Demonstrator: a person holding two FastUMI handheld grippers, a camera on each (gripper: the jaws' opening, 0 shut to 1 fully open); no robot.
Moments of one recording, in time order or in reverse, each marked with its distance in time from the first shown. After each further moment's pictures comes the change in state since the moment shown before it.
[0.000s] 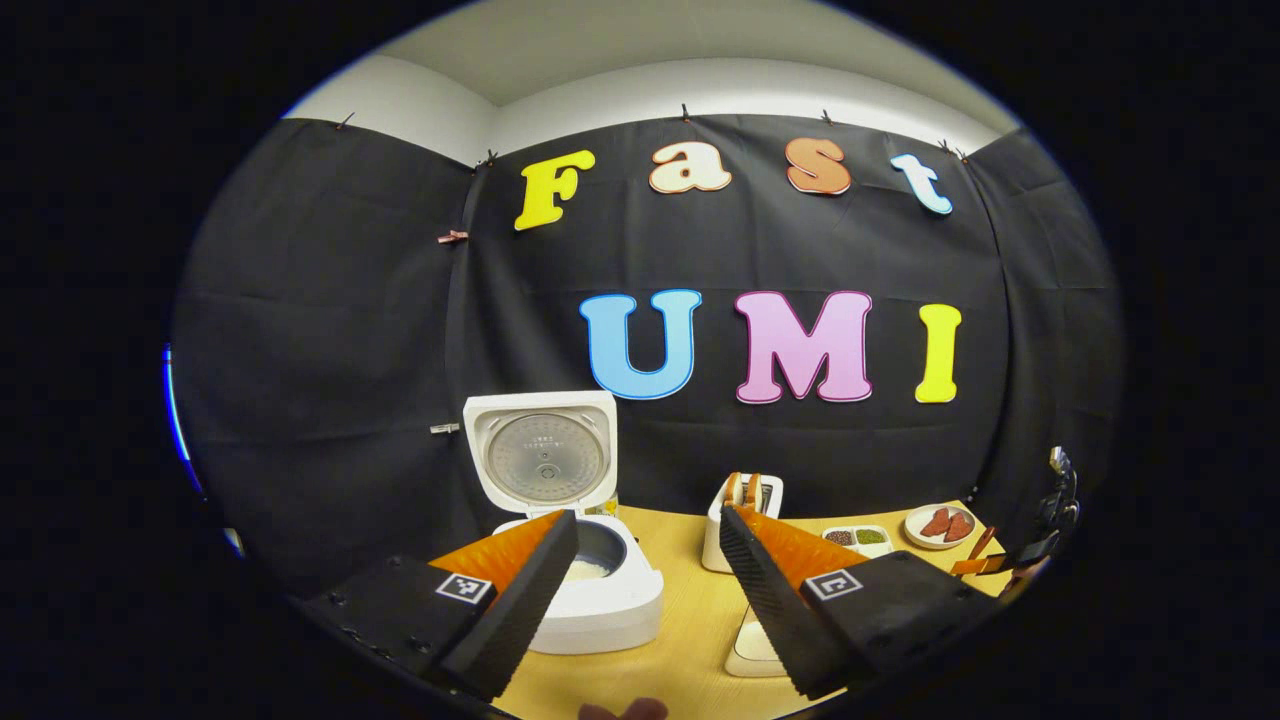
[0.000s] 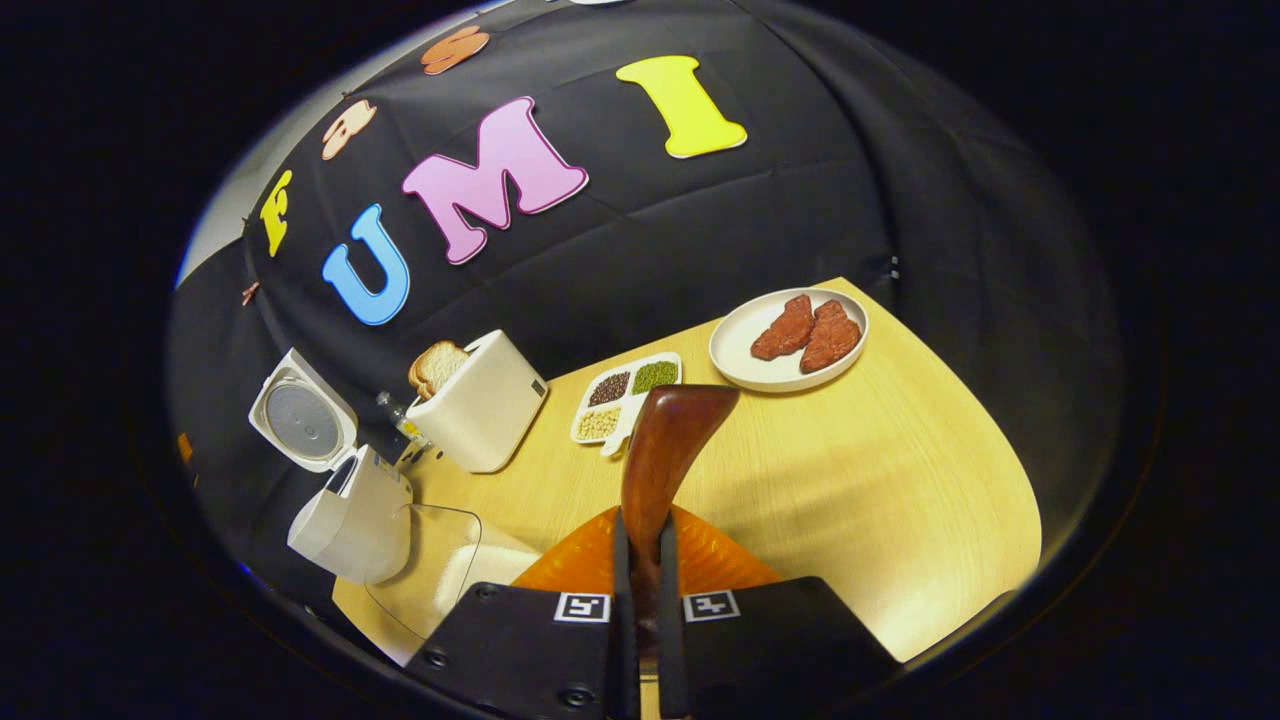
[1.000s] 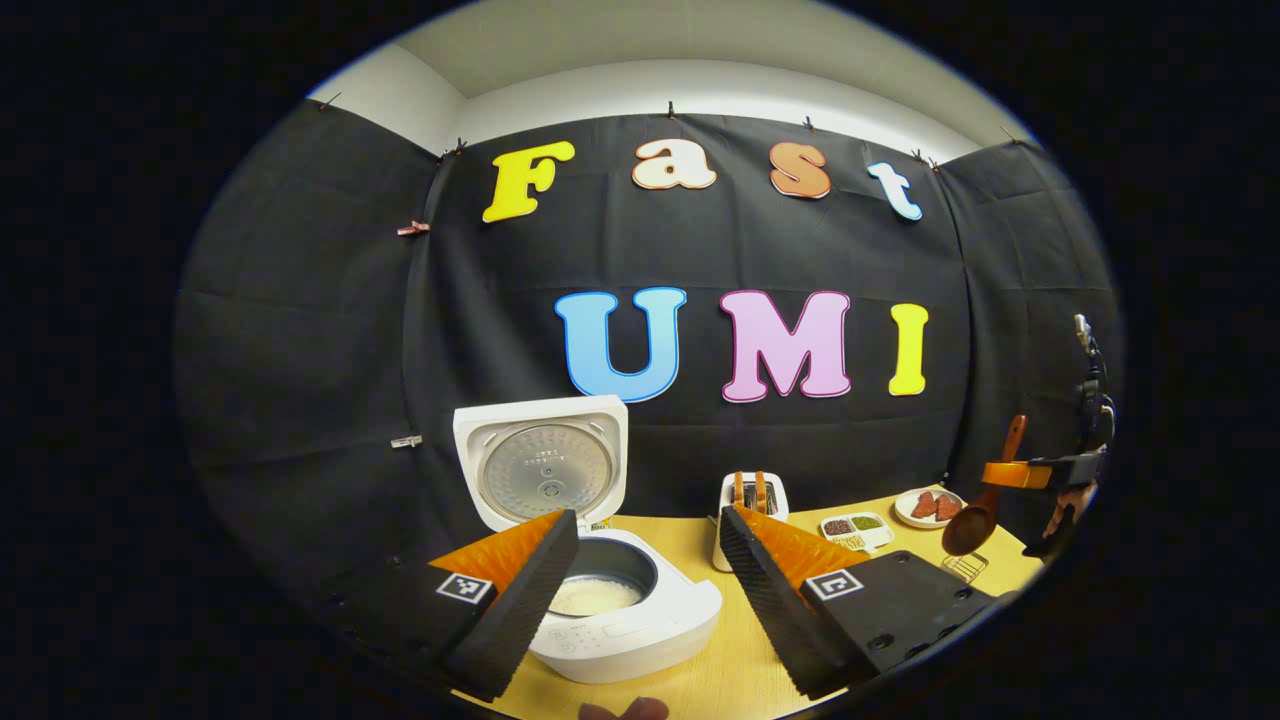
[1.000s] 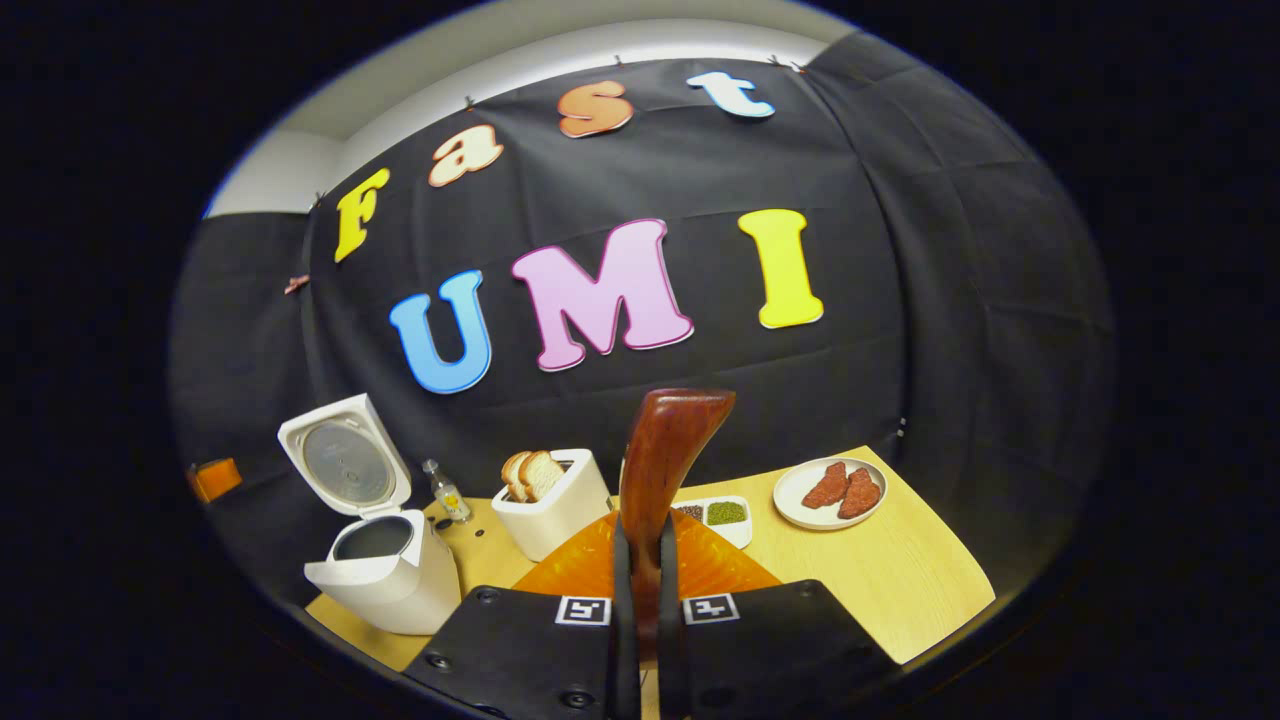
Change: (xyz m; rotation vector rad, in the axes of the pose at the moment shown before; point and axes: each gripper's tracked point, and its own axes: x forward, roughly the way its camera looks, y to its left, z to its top) left arm 0.048 0.088 0.000 0.016 -0.005 -0.207; right arm -0.071 0.187 0.078 -0.258 -0.339 -0.031
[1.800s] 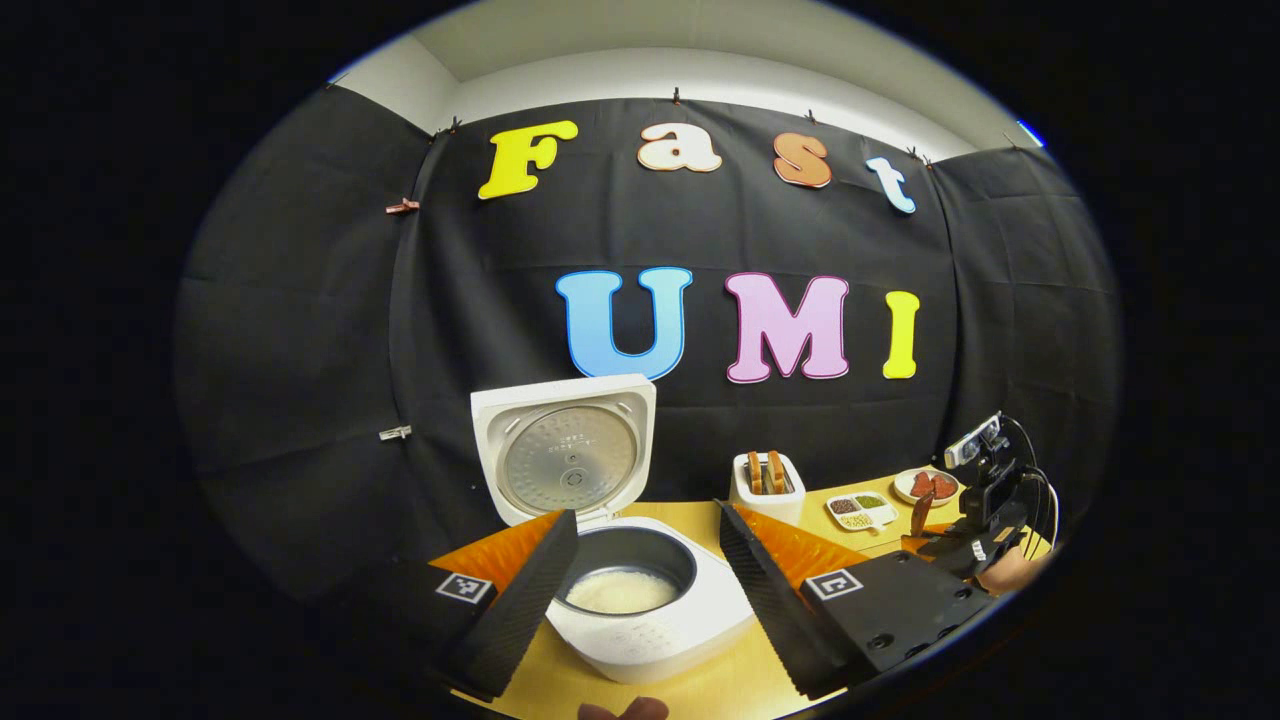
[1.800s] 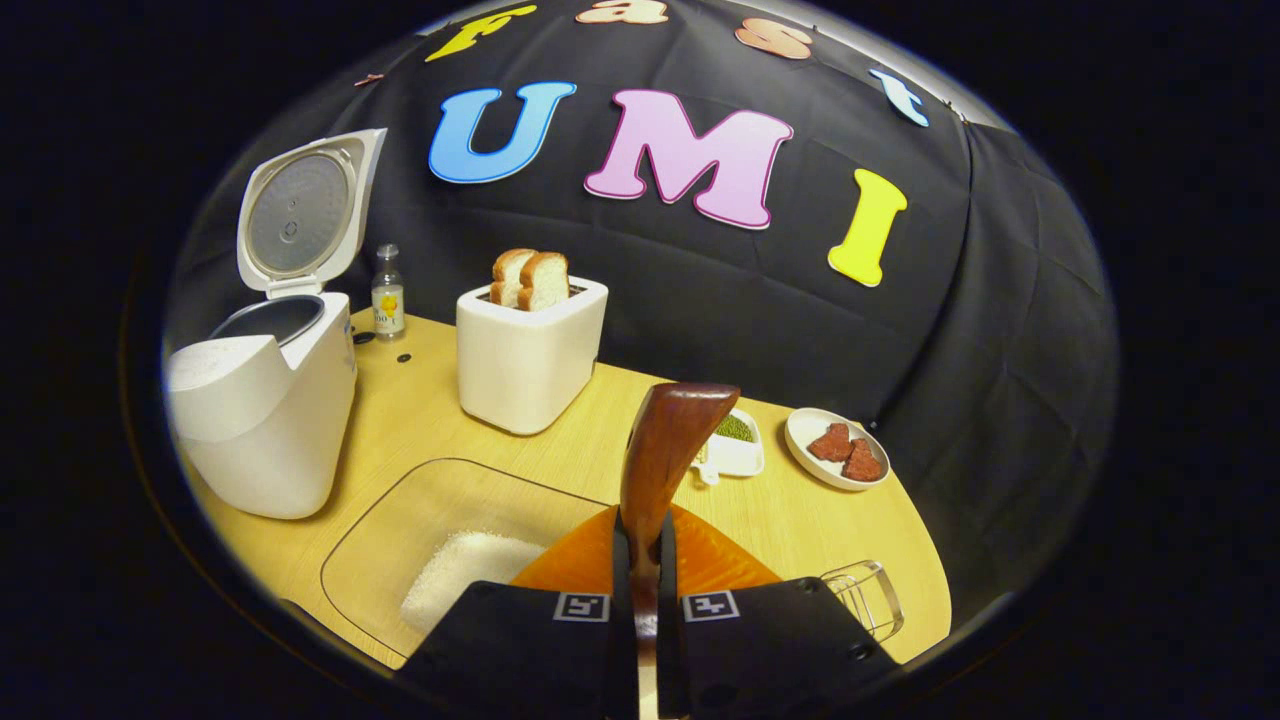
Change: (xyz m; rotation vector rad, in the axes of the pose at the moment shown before) left arm 0.013 0.067 -0.016 0.015 0.041 -0.064; right arm 0.071 0.033 -0.176 -0.383 0.277 -0.177
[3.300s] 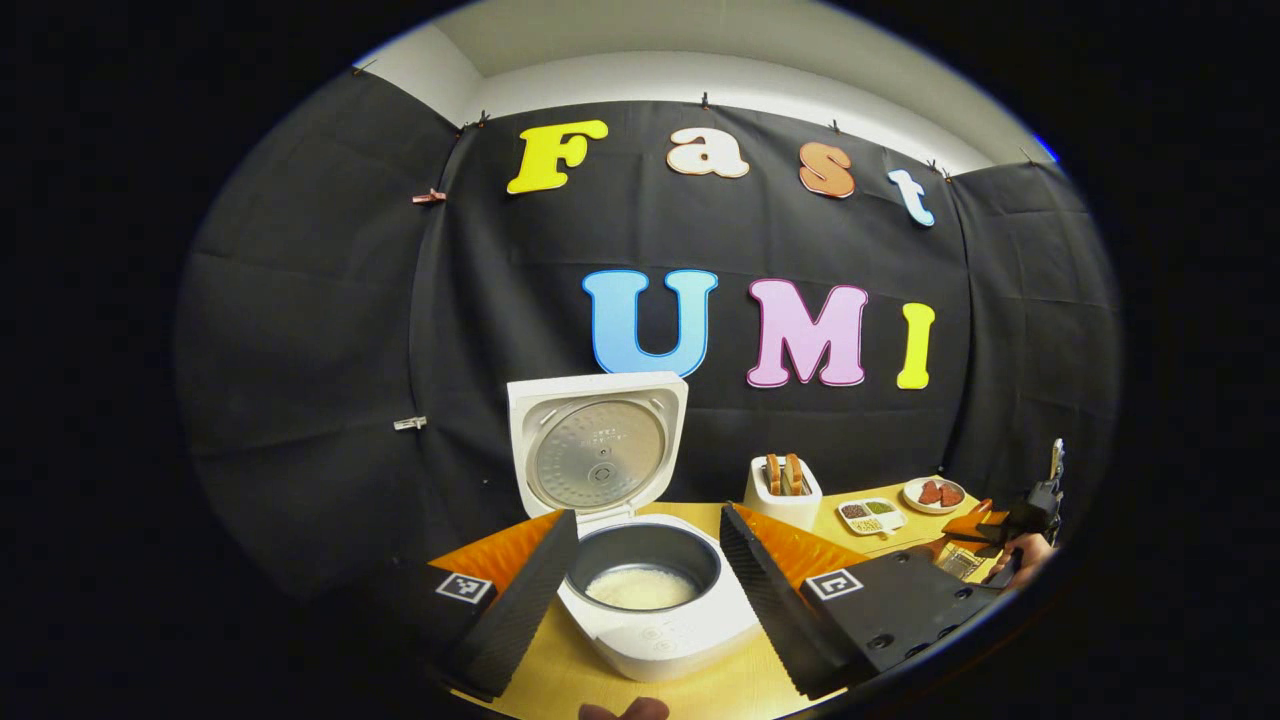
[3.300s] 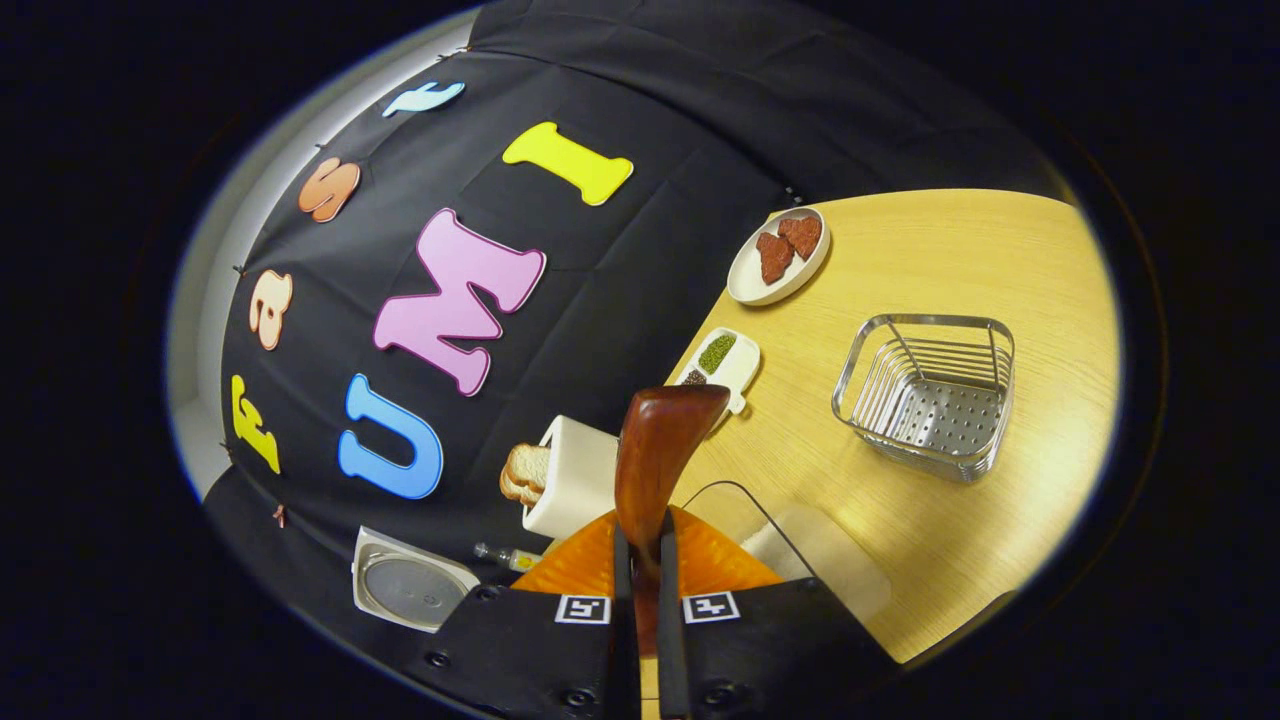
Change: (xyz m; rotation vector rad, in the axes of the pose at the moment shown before) left arm -0.007 0.028 -0.005 -0.049 -0.013 0.024; right arm -0.050 -0.043 0.023 1.272 -0.057 0.117
